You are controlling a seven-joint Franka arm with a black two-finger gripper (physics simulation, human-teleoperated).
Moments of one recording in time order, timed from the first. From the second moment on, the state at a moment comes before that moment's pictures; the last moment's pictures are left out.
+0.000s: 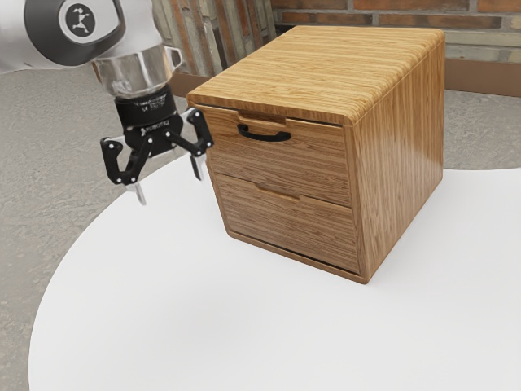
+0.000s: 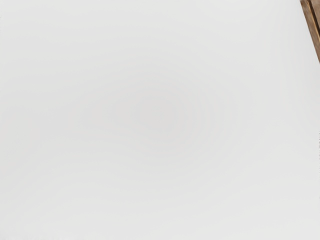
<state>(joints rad) -0.09 0.06 0.19 -1.31 -0.07 1.27 -1.18</state>
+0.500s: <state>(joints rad) -0.10 0.00 0.19 -1.22 -0.08 1.27 -1.38</state>
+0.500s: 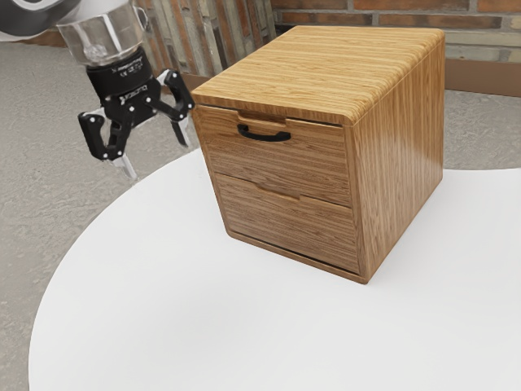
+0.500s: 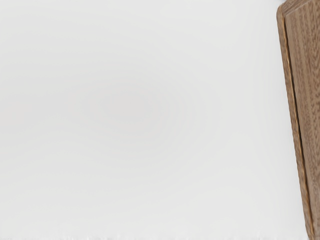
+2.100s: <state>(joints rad) -0.05 0.12 0.17 -1.33 -0.23 1.85 -1.31</state>
